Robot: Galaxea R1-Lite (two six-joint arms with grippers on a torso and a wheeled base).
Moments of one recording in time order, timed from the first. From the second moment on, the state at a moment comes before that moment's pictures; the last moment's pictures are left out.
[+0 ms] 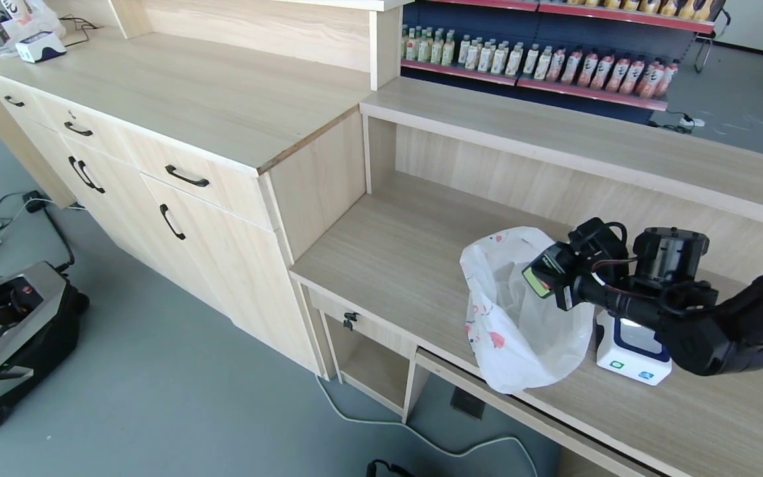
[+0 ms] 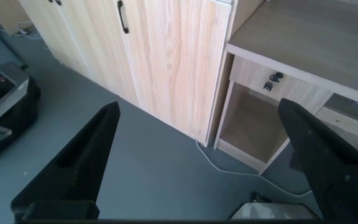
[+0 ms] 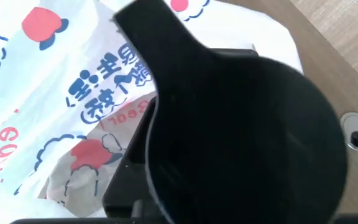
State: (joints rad) left arm 0.00 0.00 0.00 -0.05 0.04 0.01; right arm 0.09 2.06 -0.82 -1.06 0.30 -0.39
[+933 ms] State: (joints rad) left arm 0.00 0.00 0.00 -0.05 0.04 0.01; right arm 0.08 2.22 -0.87 -1.07 0.24 -0.39
